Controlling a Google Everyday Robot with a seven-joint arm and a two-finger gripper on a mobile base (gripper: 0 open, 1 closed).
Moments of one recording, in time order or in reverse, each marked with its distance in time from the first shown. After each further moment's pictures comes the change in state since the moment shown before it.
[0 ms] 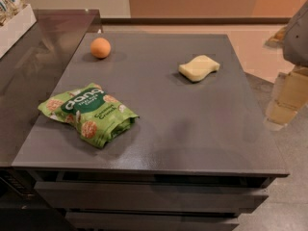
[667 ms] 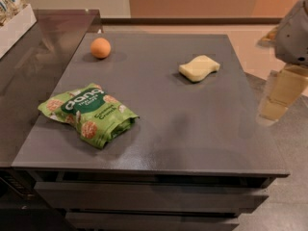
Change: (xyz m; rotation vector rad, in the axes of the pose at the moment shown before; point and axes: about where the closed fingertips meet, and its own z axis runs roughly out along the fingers) arm -0.007 -0.009 0.010 -0.010 -0.026 -0.012
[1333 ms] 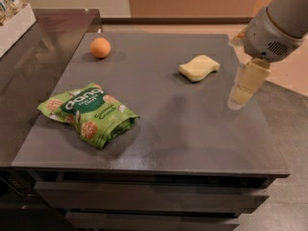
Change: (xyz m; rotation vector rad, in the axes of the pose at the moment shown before) arm -0.030 -0.048 0.052 -0.034 -0.120 -0.033
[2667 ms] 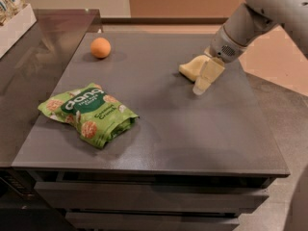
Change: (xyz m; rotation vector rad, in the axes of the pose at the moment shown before) arm -0.019 -0.096 0.119 -0.077 -0.096 0.165
